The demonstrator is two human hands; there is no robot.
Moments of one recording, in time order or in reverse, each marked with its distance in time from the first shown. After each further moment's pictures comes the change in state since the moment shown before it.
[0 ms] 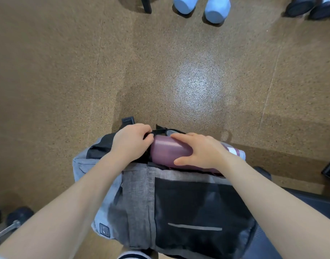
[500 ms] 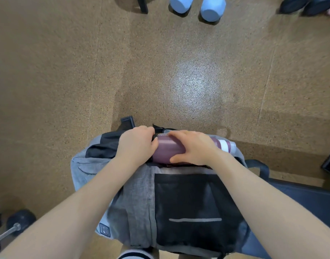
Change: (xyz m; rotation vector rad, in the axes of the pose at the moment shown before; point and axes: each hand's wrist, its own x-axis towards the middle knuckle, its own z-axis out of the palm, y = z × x) left_hand -0.019 0.023 0.007 0.194 0.020 0.021; right_hand 0.008 -0.001 0.021 -0.020 0.063 -0.072
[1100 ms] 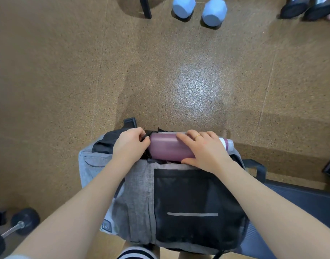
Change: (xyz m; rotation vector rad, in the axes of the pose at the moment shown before) left_hand -0.003 -0.024 0.015 -0.384 0.011 -0.298; right_hand -0.025 0.016 0.011 -0.307 0.162 0.017
